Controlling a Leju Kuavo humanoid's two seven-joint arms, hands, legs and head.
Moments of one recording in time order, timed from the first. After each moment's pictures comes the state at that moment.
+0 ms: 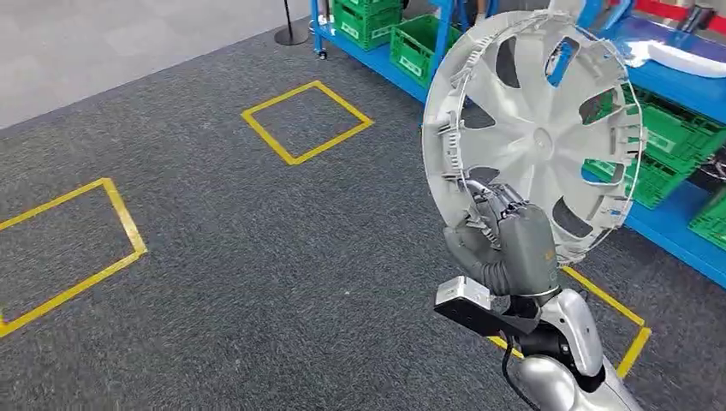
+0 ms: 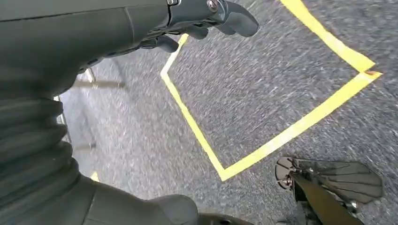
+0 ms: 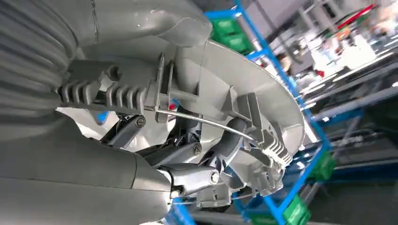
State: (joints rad) left arm -0.07 -0.16 1.09 -0.18 -1.23 0.12 -0.01; right arm 0.08 -0.33 0.23 -1.89 0.97 -0.45 -0.09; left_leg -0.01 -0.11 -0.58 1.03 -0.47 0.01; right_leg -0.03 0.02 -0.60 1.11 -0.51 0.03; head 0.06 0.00
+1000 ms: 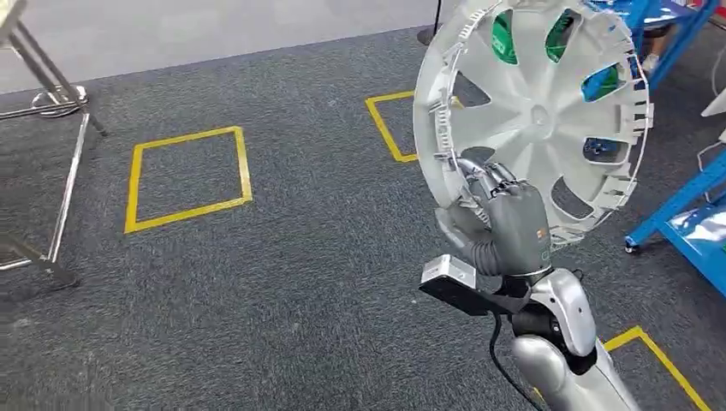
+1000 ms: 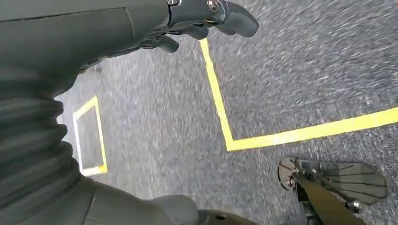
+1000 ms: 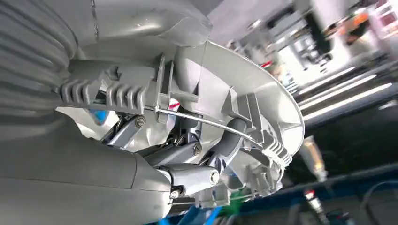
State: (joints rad) left arm -0.08 -0.17 1.07 -0.18 -1.22 0.14 0.01; right arm -0.03 -0.27 0.22 -1.89 1.04 -0.34 -0.09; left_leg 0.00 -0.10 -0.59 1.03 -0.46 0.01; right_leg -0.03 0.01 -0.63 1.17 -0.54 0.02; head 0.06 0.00
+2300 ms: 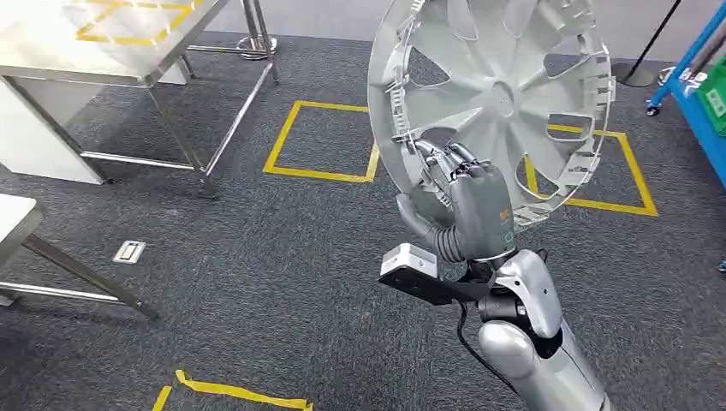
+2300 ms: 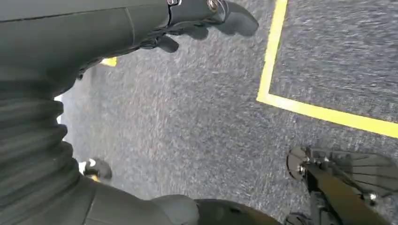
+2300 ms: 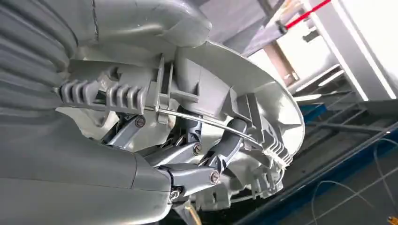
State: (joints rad) left arm -0.07 -0.17 1.09 -0.19 -1.21 0.13 0.02; right arm -0.15 -0.16 0.31 -1.87 1.08 -0.28 -0.06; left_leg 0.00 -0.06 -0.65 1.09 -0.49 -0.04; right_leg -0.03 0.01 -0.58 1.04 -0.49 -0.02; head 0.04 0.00
